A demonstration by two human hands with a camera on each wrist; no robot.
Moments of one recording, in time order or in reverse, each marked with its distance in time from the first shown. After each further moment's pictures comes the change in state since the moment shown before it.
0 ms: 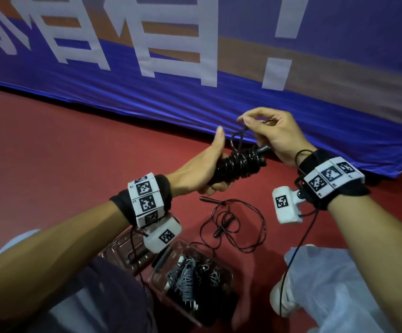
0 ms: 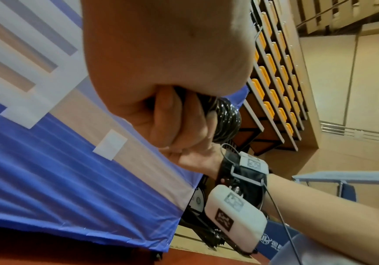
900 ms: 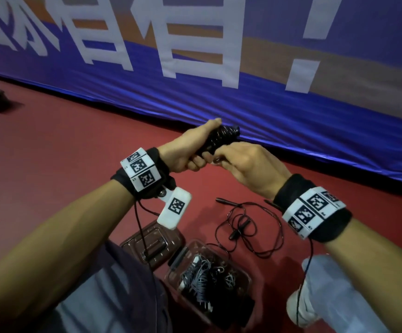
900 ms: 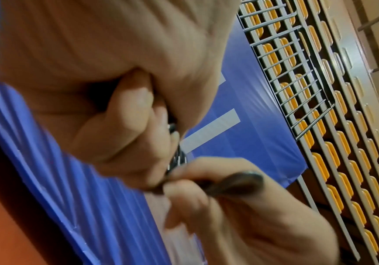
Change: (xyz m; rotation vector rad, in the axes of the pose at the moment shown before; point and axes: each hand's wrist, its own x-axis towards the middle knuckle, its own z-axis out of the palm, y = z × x) left_hand 0.003 -0.009 -0.084 -0.239 0.188 -0.395; right_hand -0.022 0.007 0.092 -0.835 -0.212 -0.754
